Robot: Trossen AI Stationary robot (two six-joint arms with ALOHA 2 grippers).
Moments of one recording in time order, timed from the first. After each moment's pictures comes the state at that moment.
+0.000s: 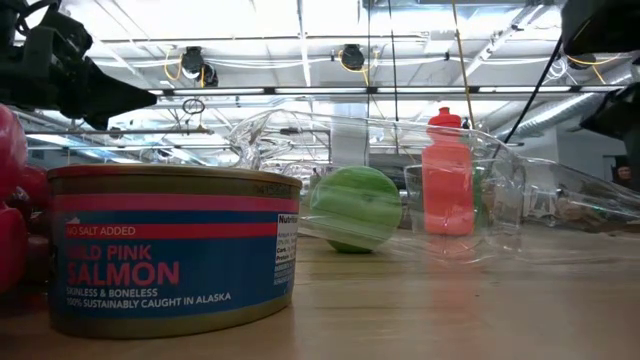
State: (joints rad) left arm -0.28 0.09 0.02 0.08 -0.55 -0.01; right arm 0.75 1.55 0.85 -0.41 0.25 0.95
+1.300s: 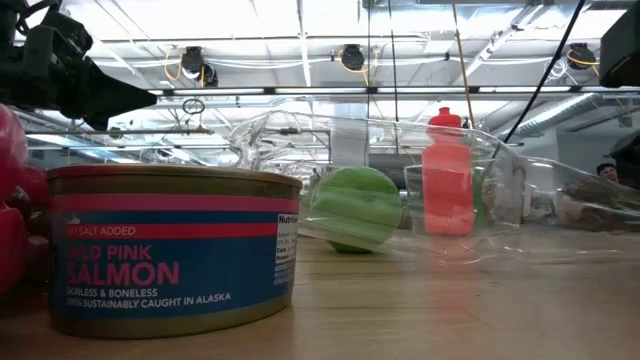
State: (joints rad) left arm -0.28 0.09 0.02 0.08 -0.55 -0.02; right arm 0.84 1.67 0.80 -0.29 0.39 1.04
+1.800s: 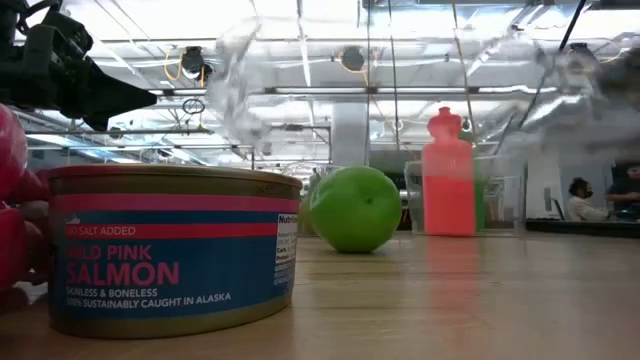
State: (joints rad) left arm -0.28 0.09 0.02 0.08 -0.55 -0.04; right arm 0.82 1.50 0.92 -0.57 0.30 0.94
